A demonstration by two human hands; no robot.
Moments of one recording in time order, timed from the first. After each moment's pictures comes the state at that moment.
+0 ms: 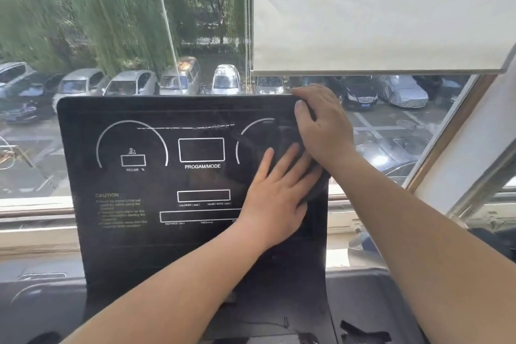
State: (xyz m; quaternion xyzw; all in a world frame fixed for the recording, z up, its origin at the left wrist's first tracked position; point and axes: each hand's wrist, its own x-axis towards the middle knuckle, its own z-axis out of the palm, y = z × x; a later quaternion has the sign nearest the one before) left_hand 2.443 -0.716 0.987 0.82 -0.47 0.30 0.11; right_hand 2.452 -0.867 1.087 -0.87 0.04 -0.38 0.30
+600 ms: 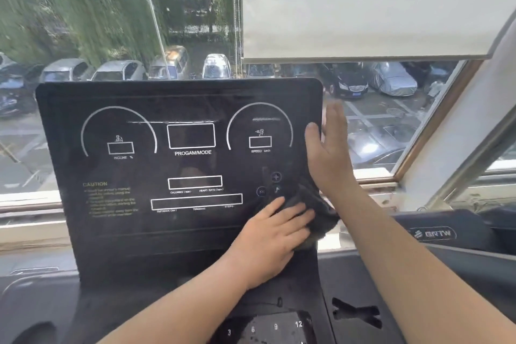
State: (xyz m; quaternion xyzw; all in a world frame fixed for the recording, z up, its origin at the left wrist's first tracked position) left_hand 2.406 -0.686 0.910 0.75 -0.61 0.24 0.05; right_hand 2.394 -0.855 1.036 -0.83 0.14 -0.31 0.45
